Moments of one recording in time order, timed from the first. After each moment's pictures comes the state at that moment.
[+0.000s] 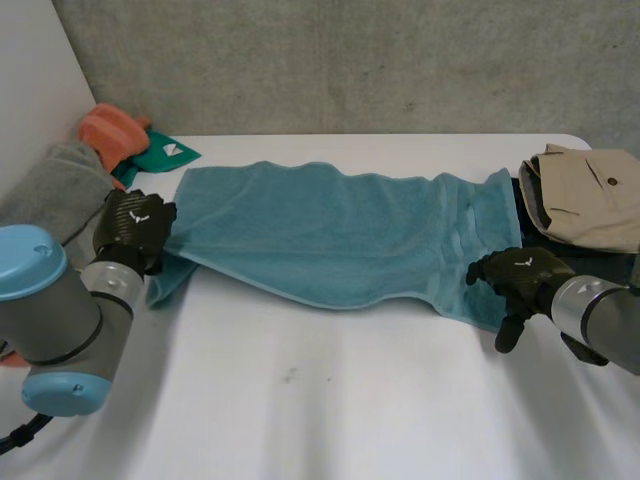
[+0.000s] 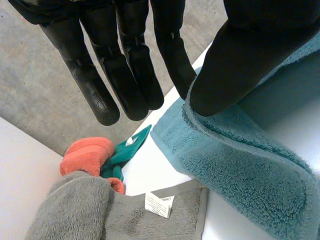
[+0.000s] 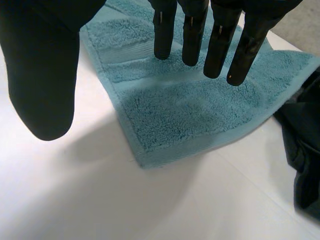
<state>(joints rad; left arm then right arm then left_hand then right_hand) 4.44 -1.97 -1.79 3.70 -1.59 3.72 1.72 -1.14 1.60 0.15 1.28 2.65 1.14 1.13 1.12 1.13 0.96 0.30 0.38 0.34 0.34 0.17</state>
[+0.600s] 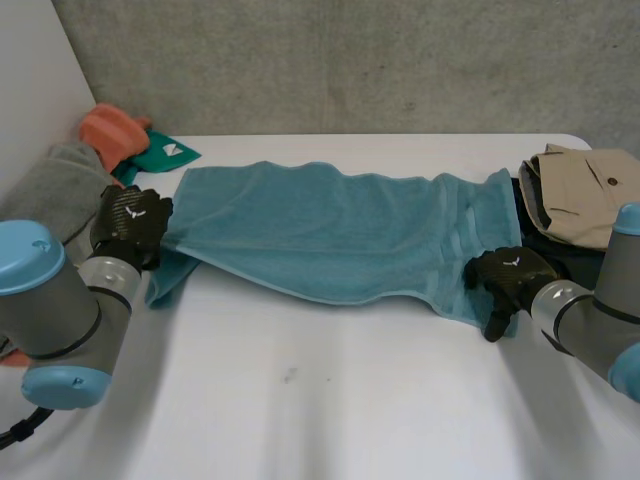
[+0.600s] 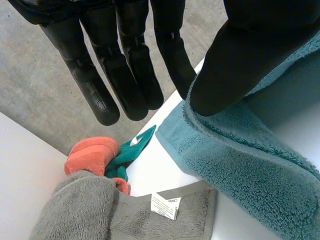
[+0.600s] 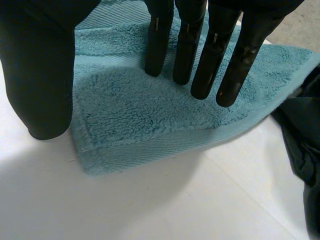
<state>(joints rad) 4.45 -1.98 -1.77 3.71 -1.59 3.71 1.72 -0.97 1.56 -0.07 1.29 2.65 1.14 1.11 1.11 1.11 0.95 0.52 0.61 0.60 0.60 0.35</state>
